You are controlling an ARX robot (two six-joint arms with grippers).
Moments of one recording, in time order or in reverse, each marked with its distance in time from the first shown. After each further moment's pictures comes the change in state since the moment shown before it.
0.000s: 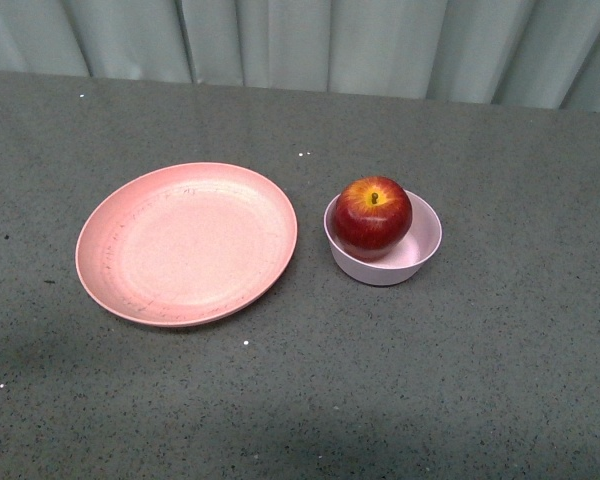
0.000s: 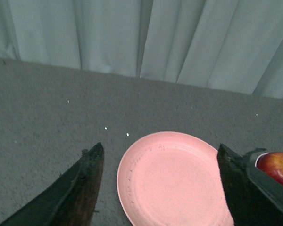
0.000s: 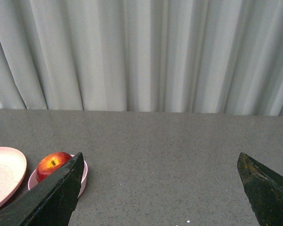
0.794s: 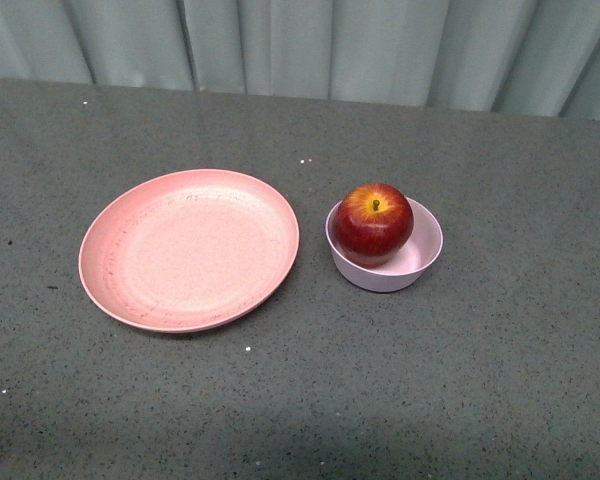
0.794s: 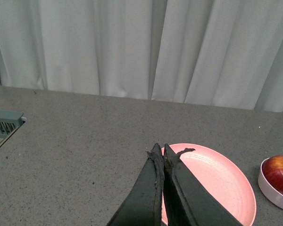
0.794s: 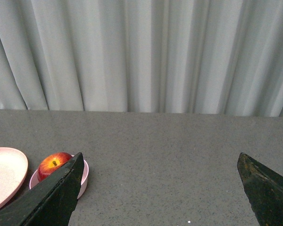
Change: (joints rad) left arm 0.182 -0.681 -0.110 -0.505 0.173 0.064; right arm 0.000 0.000 0.000 0.000 0.000 0.000
